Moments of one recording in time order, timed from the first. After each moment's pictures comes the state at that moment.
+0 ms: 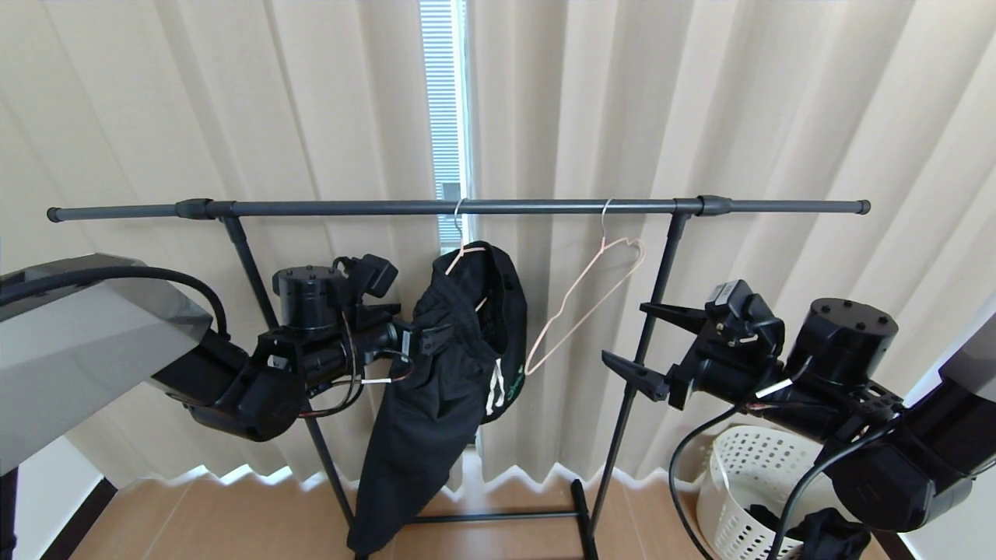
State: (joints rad) left arm -0.29 2.14 -0.97 -0.90 -0.25 0.10; right arm 0.27 2.01 -0.55 -1.39 0.54 -0.16
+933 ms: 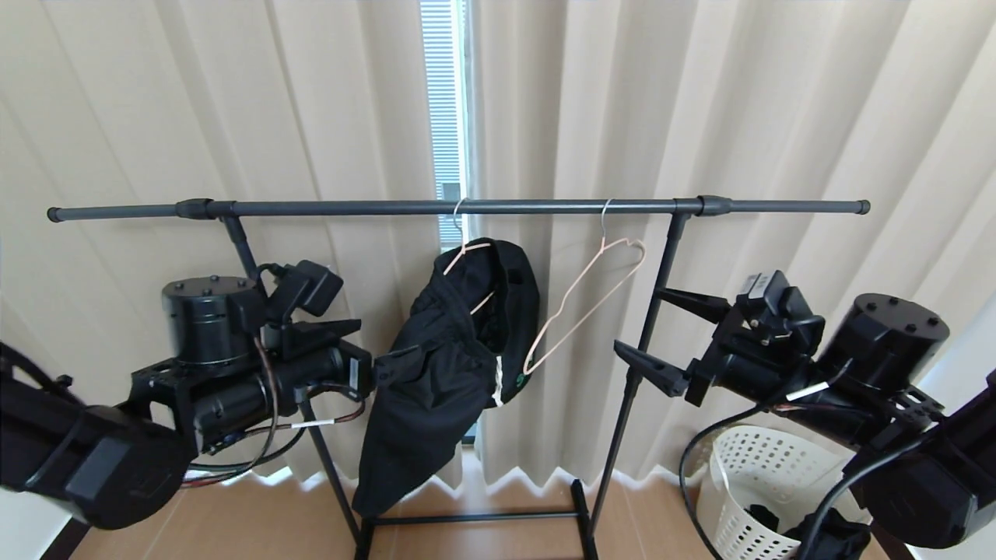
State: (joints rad) left arm -0.29 1.80 -0.60 -0.90 -0.24 0.10; right arm 0.28 1.93 -0.49 -1.45 0.54 -0.16
